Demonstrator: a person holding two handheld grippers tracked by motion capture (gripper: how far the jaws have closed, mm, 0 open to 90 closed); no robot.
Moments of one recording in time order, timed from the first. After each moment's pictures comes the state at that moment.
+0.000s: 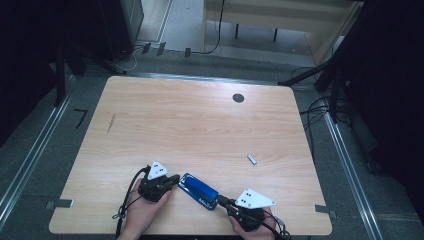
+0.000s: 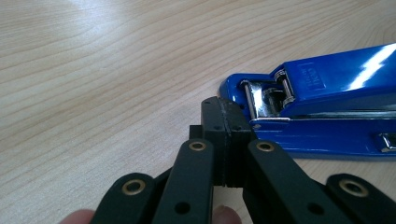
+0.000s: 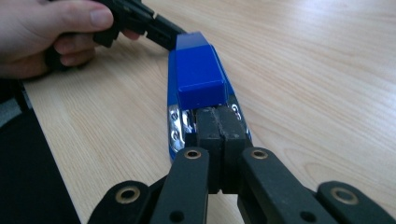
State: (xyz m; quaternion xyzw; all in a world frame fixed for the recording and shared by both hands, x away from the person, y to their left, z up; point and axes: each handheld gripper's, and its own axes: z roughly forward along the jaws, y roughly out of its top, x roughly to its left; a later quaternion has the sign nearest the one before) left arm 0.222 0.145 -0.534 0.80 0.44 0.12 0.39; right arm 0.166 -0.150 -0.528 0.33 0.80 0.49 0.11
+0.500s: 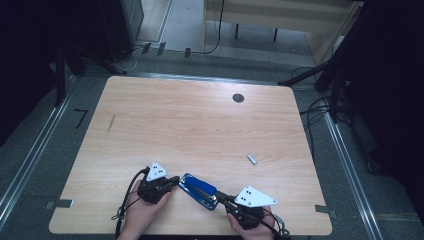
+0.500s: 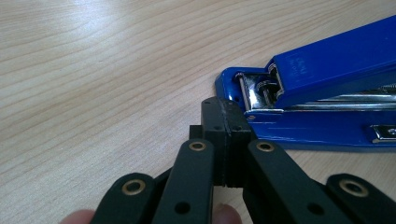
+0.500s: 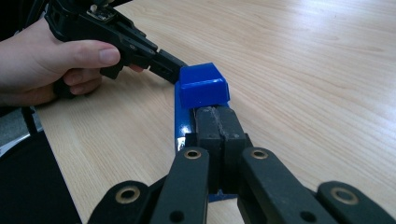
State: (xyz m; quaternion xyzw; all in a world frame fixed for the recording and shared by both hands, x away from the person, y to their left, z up) left arm 0.219 0.147 -0.534 0.80 0.44 0.11 0.39; right arm 0.167 -0.145 -0.510 0.33 0.78 0.51 0.12
